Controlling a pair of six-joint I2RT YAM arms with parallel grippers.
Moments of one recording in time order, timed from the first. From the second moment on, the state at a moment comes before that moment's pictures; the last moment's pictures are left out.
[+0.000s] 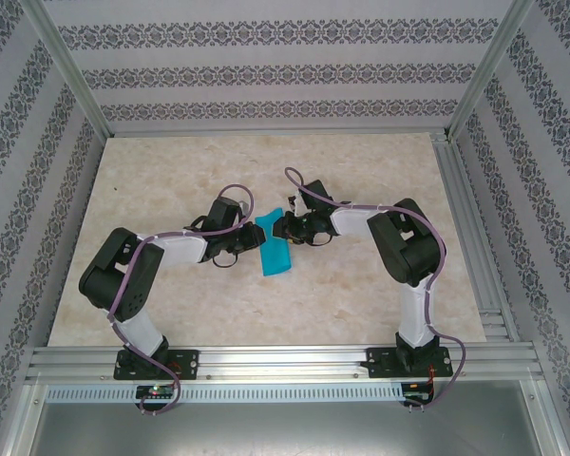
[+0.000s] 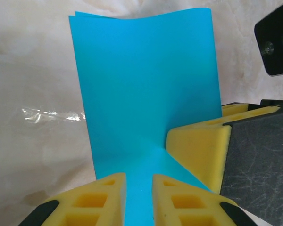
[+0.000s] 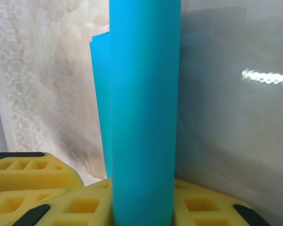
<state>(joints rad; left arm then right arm) -0.48 1.71 0.79 0.09 0.35 -0.79 0.52 2.04 1.16 -0.10 -0.58 0.68</state>
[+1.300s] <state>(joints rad) -0.48 1.67 0.77 0.14 0.25 -0.82 0.54 2.04 1.16 -0.12 -0.51 0.74</state>
